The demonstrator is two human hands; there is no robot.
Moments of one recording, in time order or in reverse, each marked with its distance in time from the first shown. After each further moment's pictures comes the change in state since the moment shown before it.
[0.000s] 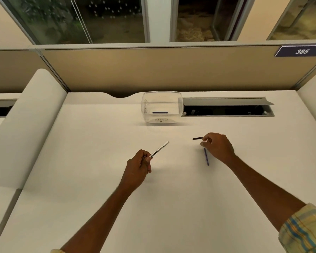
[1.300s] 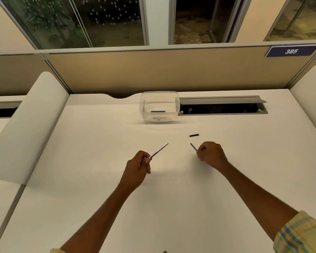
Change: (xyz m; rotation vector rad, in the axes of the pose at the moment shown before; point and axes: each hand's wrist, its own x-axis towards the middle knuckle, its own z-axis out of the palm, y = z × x) left_hand -0.029 0.002 0.006 0.036 -0.016 0.042; right_hand -0.051 0.006 0.019 0.131 -0.080 0.130
